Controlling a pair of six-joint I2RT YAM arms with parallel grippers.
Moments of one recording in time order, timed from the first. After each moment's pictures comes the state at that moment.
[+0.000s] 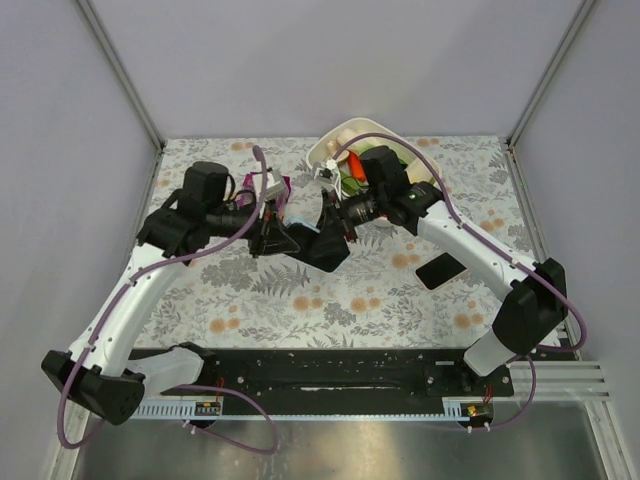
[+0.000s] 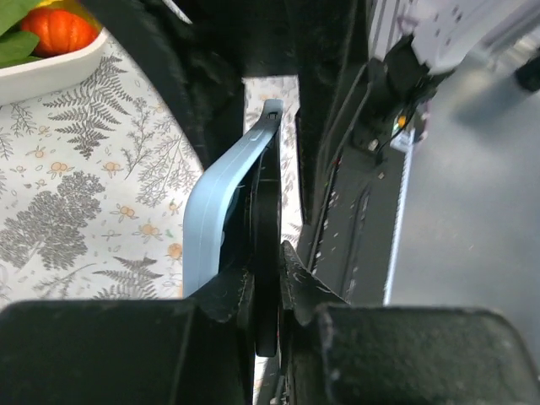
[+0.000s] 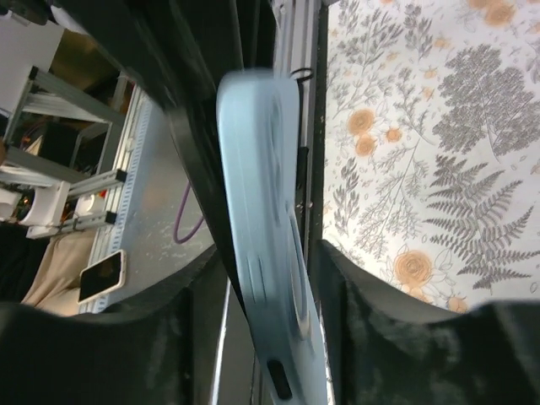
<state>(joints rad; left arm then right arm) -0.39 1.12 1.29 -0.78 0.92 0.11 0.65 1.58 1.44 -0.46 -1.14 0.04</state>
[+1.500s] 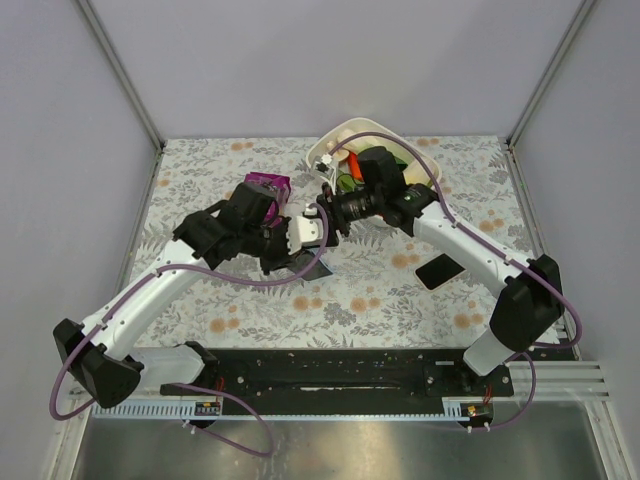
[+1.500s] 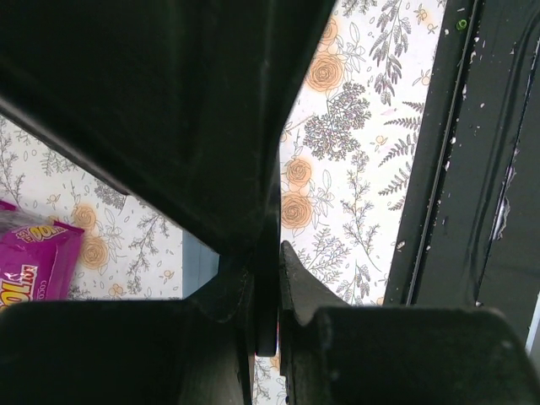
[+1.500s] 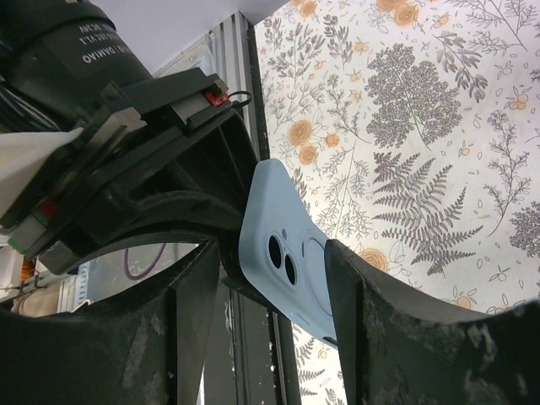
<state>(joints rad) -0.66 1.22 1.26 -0.94 0.46 0.61 0.66 1.60 1.42 -0.34 -0.94 0.16</state>
